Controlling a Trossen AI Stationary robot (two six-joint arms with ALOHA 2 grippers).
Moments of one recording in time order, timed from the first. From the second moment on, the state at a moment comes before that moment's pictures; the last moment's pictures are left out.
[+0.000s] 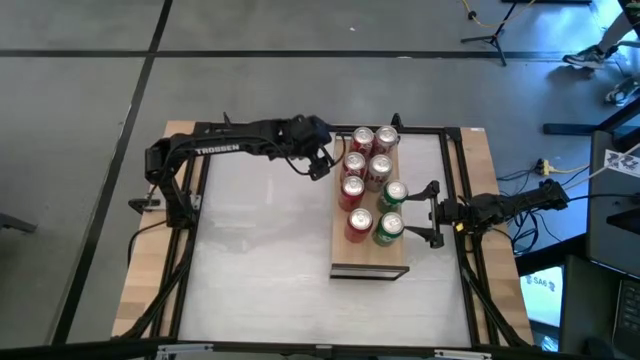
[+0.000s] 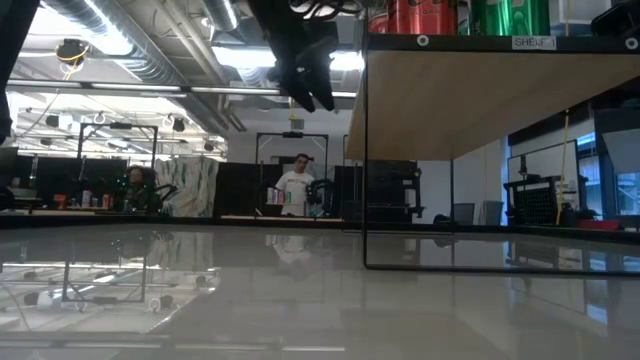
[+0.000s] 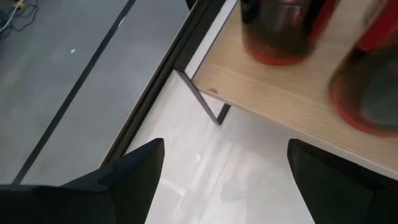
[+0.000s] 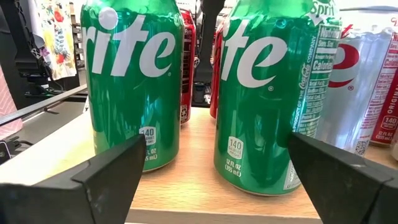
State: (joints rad) left arm 0.27 1.76 1.63 -0.75 -0.33 -0.05; right arm 0.32 0.02 0.01 0.06 0.30 -0.08
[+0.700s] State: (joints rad) left arm 0.27 1.76 1.63 -0.75 -0.33 -0.06; right arm 0.32 0.02 0.01 0.06 0.30 -0.08
